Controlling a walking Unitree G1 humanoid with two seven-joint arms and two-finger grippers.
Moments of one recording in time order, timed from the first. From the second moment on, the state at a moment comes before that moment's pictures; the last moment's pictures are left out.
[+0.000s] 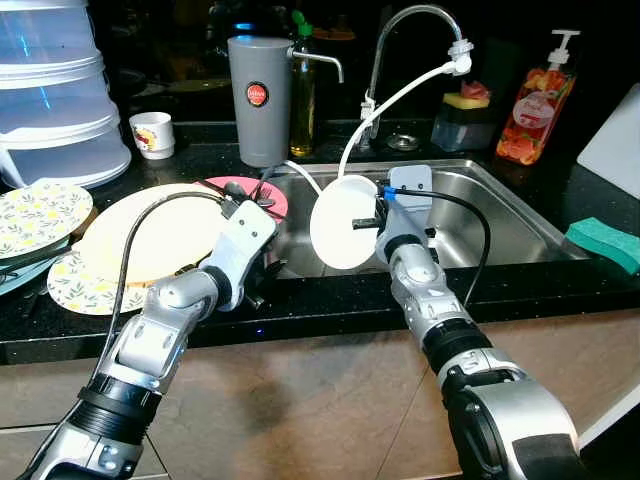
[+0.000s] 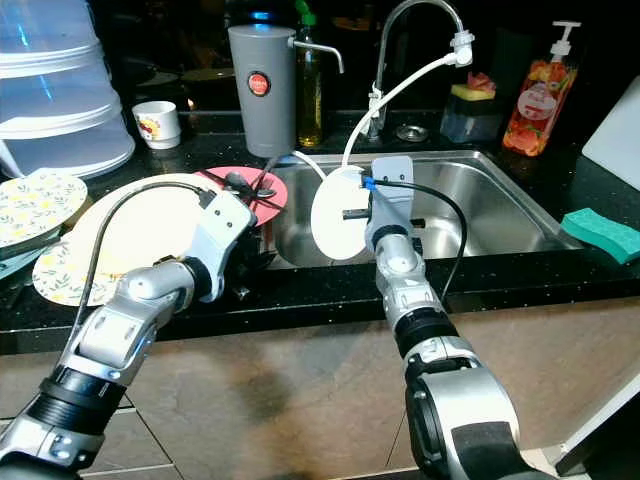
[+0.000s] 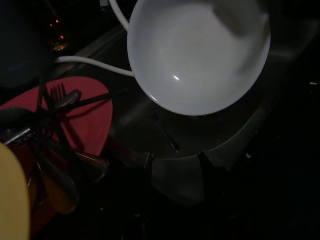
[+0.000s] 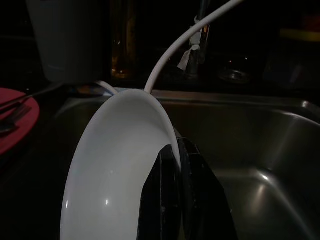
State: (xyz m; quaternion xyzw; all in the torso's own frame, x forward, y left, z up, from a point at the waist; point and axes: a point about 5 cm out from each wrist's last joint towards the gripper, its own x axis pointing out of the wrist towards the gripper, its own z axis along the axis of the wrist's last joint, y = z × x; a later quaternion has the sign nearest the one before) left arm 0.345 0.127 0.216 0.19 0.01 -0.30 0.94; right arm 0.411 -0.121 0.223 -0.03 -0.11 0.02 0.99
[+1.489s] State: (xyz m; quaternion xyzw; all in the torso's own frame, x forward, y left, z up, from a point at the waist) left arm 0.330 0.191 0.241 0.53 0.14 -0.14 0.83; right arm 0.407 -0.102 0.233 0.00 -0.13 0.10 0.99
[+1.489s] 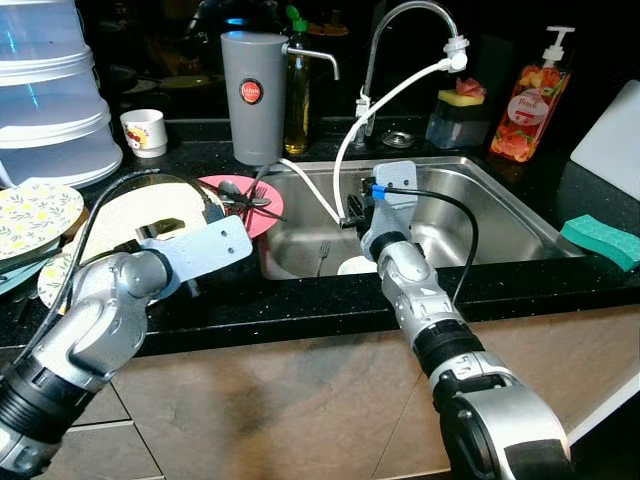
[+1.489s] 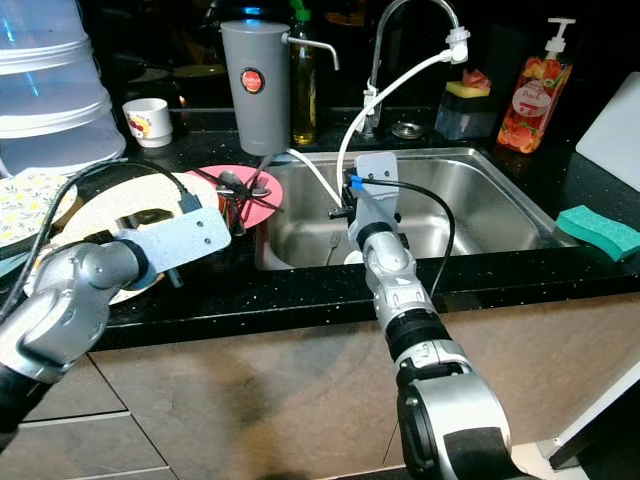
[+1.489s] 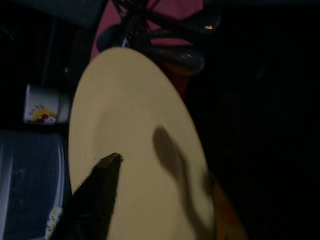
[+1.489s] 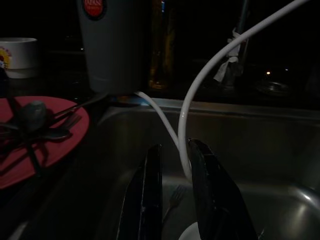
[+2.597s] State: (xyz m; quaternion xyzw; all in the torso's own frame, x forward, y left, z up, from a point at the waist) left arm 0.339 0.184 0.301 0.46 -0.04 -0.04 0.88; right arm 0.406 -0.108 0.233 0.03 -0.12 0.09 0.99
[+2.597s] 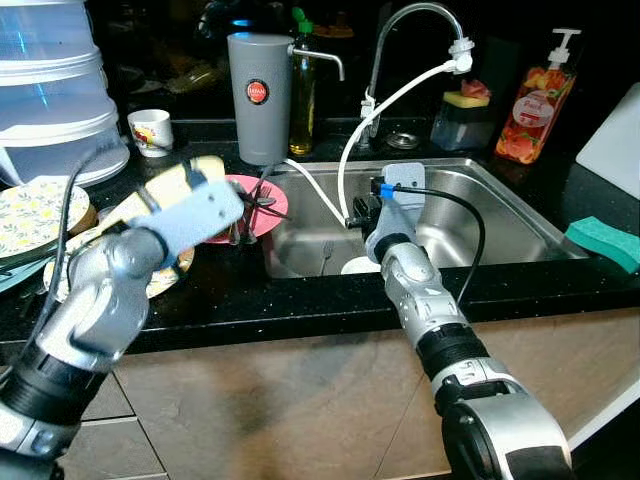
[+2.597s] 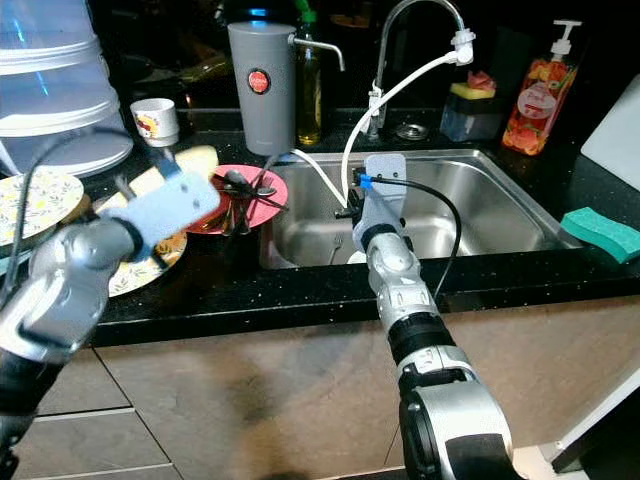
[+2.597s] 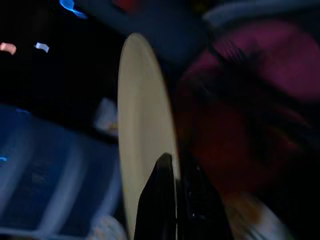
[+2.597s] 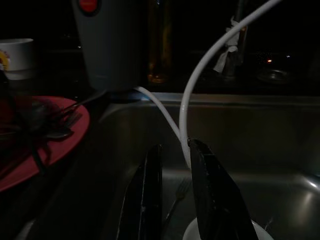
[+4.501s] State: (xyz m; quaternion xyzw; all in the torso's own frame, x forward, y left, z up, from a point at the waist) left arm 0.316 0.207 0.284 -0.60 -0.27 -0.29 0.70; right arm 0.381 -0.069 0.265 0.70 0.01 0.33 0.63
